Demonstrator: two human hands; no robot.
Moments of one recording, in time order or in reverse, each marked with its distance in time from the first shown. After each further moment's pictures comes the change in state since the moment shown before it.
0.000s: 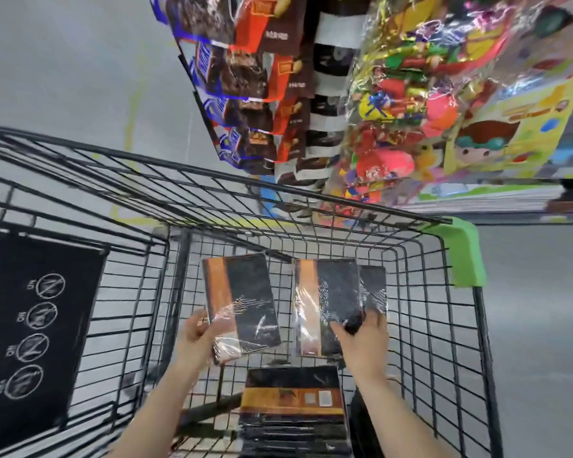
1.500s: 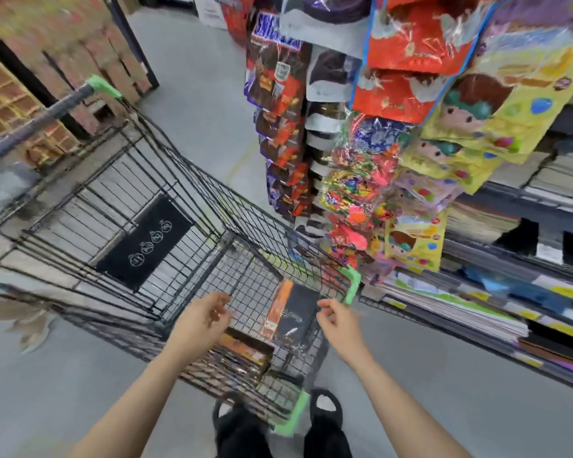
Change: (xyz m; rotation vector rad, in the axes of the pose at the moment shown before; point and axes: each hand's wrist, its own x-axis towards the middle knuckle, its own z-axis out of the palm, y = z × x) left_hand -0.314 0.077 0.078 0.561 0.364 0.506; right_hand -0.066 -0.003 -0.267 0.074 -0.475 -0.731
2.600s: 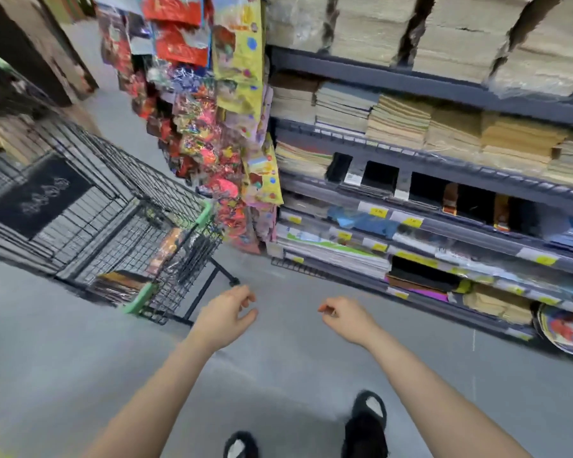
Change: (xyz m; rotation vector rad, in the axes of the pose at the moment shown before) left_hand -0.207 0.279 0.286 0.146 -0.087 0.297; right_hand -0.232 0.260 -0.289 -0.492 -0.148 -0.065
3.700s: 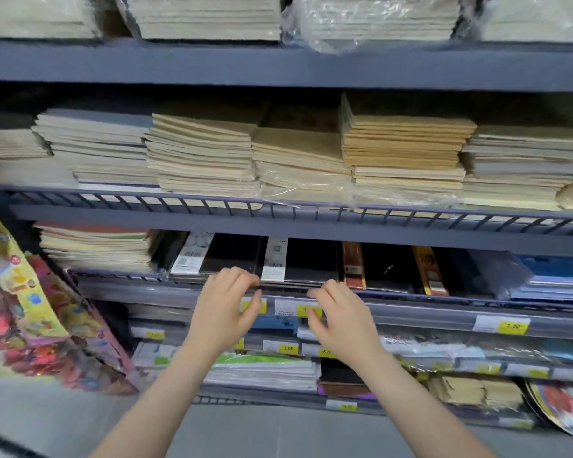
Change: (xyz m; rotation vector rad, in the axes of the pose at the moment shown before) left_hand 0.426 0.192 0.193 0.131 0.547 0.657; right_hand 0.212 0.318 -0.166 -0.306 0.884 -0.240
